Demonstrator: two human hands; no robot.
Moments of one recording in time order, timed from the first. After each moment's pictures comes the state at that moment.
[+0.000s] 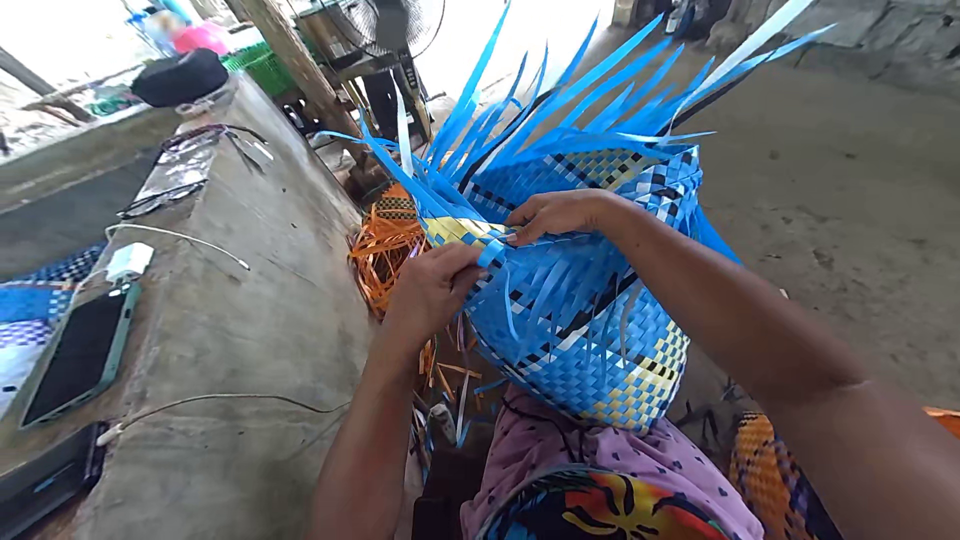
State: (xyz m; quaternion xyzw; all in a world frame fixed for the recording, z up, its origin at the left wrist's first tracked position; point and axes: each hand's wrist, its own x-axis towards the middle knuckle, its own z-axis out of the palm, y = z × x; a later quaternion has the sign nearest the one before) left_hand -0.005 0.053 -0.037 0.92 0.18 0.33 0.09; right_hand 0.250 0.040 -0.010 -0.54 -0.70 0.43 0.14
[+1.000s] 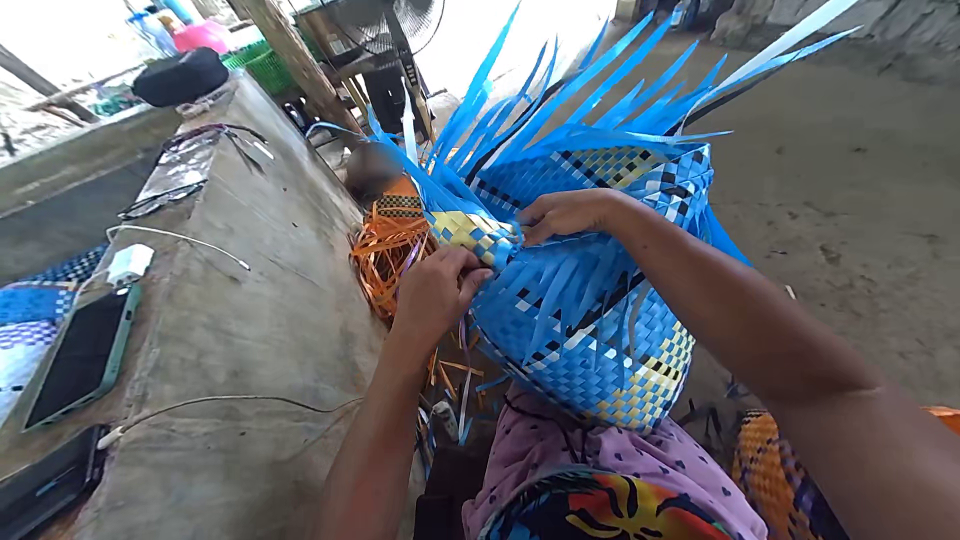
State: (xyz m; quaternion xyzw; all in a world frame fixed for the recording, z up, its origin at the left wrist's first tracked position) left_hand 0.003 0.054 -0.054 0.92 0.31 0.23 0.05; right_hand 0.270 0.051 -0.035 -0.52 -0.73 0.42 0.16
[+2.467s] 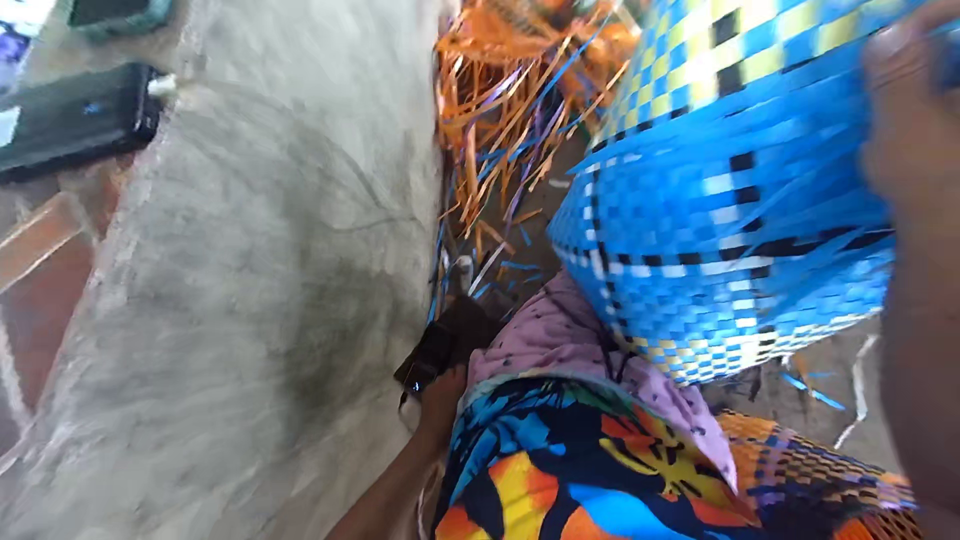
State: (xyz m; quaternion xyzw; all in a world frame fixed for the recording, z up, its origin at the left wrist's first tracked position) left_hand -0.149 -0.208 -0.288 0.61 0.71 -0.16 0.32; right_hand 0.257 0.010 -0.084 -0.52 -0.73 0.00 0.43
